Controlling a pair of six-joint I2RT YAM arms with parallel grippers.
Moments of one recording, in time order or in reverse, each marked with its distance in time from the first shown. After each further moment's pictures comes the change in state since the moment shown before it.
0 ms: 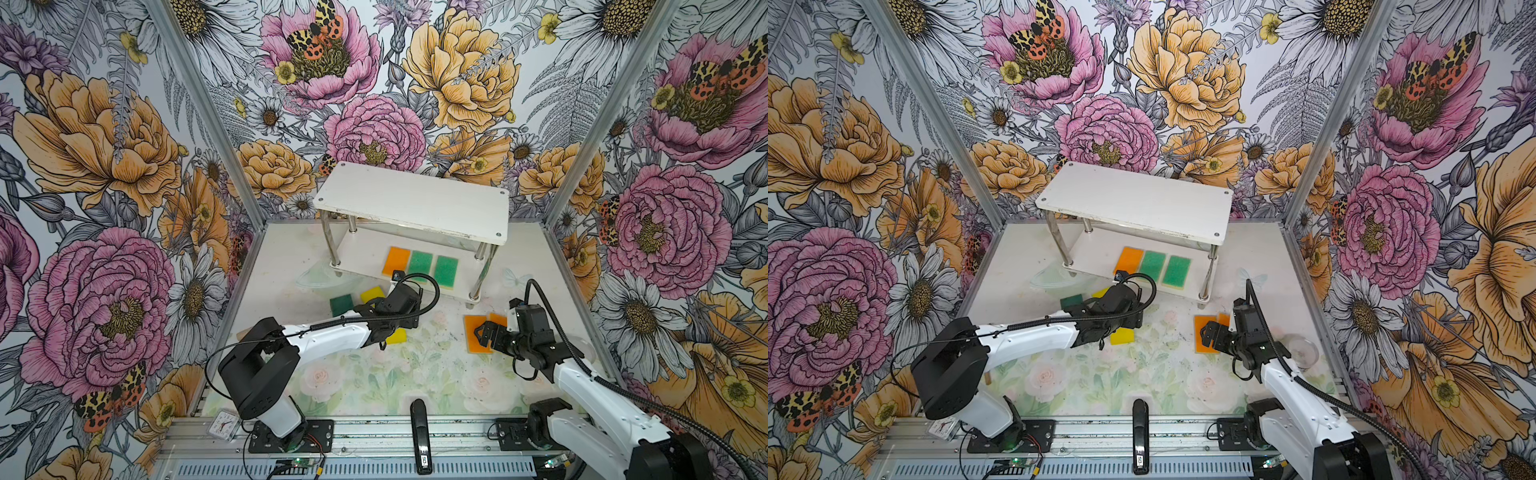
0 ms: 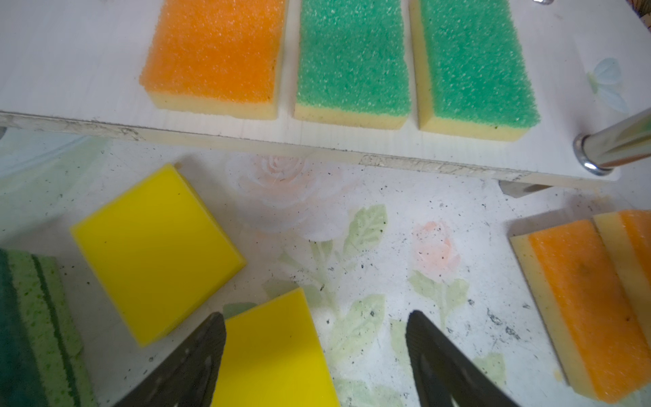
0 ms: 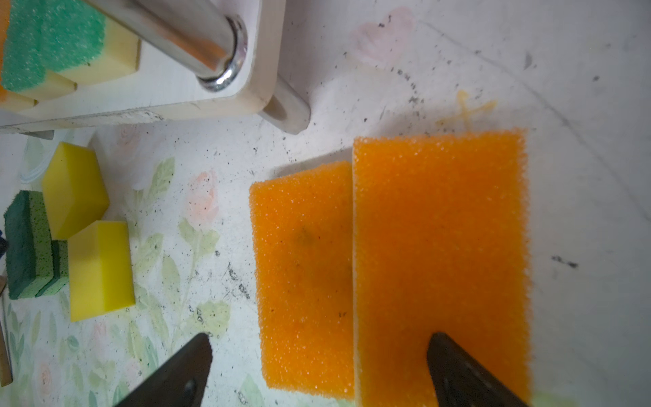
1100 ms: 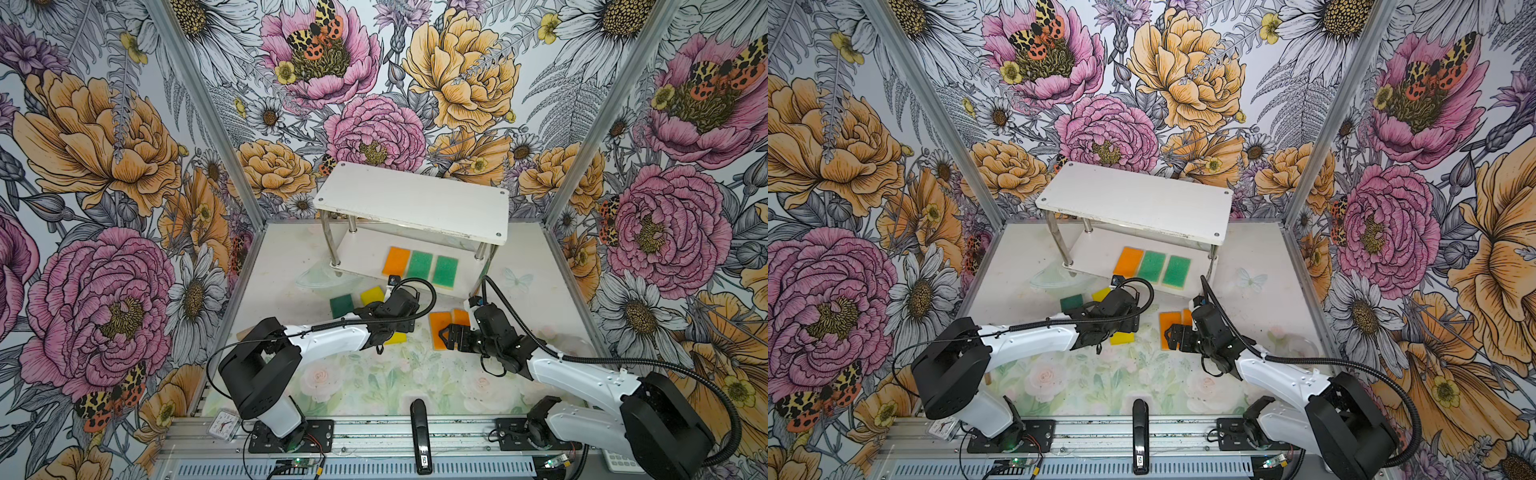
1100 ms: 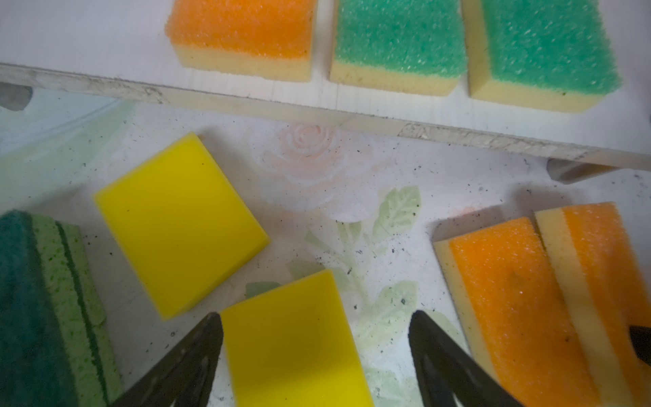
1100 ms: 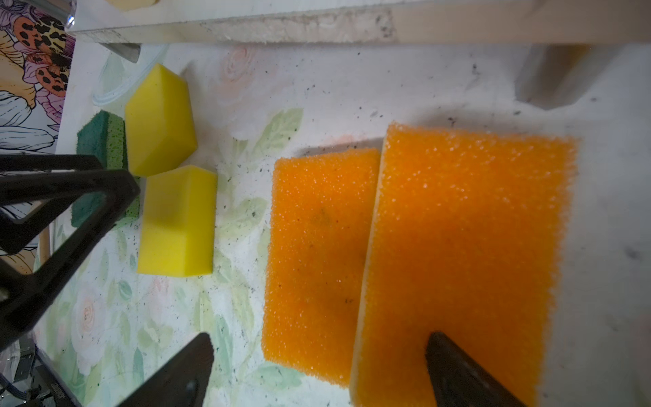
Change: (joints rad) left arm -0.011 0.000 -0.044 -0.023 -0.031 -0.029; right arm 0.396 0.233 0.034 0.312 0.088 0.148
